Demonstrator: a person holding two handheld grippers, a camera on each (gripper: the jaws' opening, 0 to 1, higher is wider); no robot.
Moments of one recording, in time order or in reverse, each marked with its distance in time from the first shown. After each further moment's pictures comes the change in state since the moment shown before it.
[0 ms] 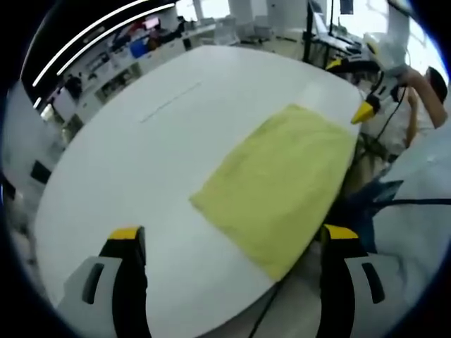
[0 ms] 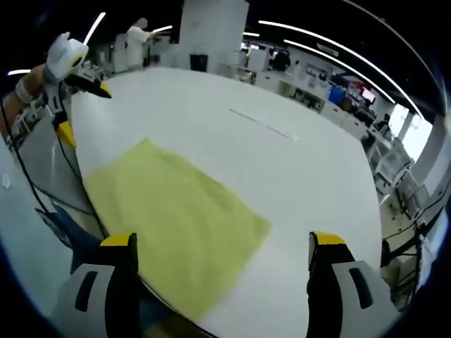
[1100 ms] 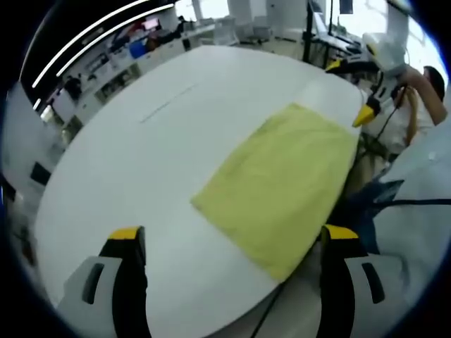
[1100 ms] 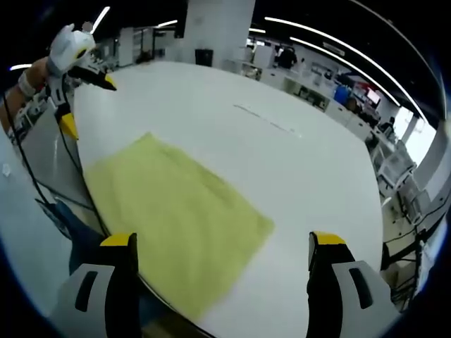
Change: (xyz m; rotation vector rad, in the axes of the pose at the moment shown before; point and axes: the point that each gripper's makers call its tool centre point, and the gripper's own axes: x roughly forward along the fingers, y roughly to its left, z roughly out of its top) left arm 0.003 0.003 0.001 0.005 -0.004 0.002; right arm 0.007 0.004 0.002 -0.023 0.009 0.020
